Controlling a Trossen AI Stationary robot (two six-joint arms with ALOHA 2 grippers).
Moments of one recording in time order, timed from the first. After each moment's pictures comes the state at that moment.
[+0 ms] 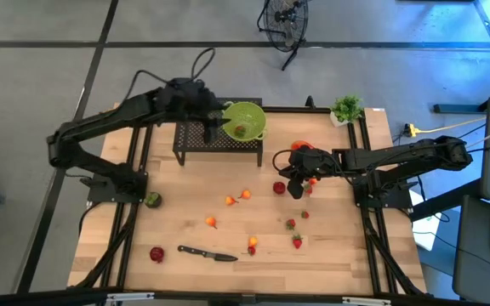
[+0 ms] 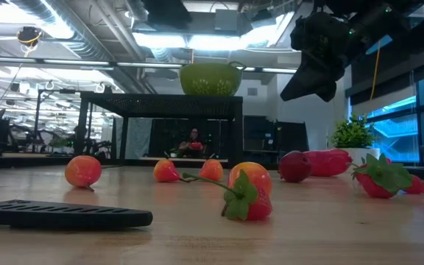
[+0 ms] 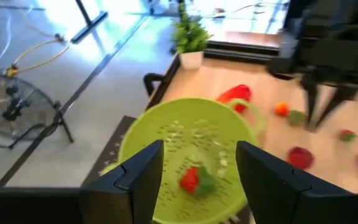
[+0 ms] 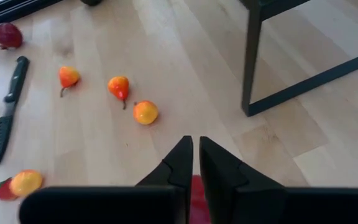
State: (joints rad) left arm 0.37 1.28 1.38 -0.60 -0.03 0.09; right arm 0.03 1.21 0.68 -0.16 0.13 0.40
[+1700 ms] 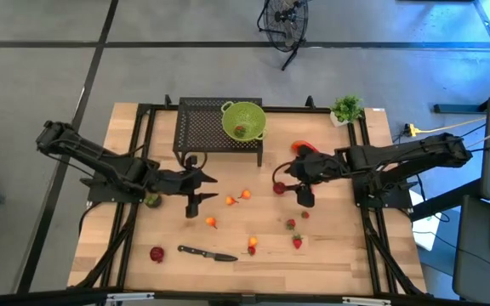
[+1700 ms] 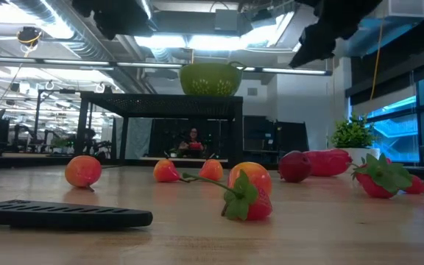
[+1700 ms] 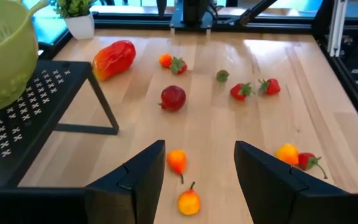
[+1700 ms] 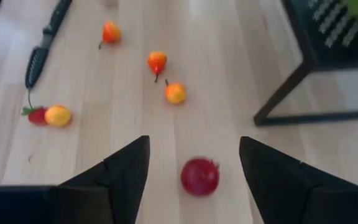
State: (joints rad) left arm -0.33 1.07 0.76 -0.21 -0.42 -0.23; right arm 0.15 1.21 0.95 -0.56 0.14 0.15
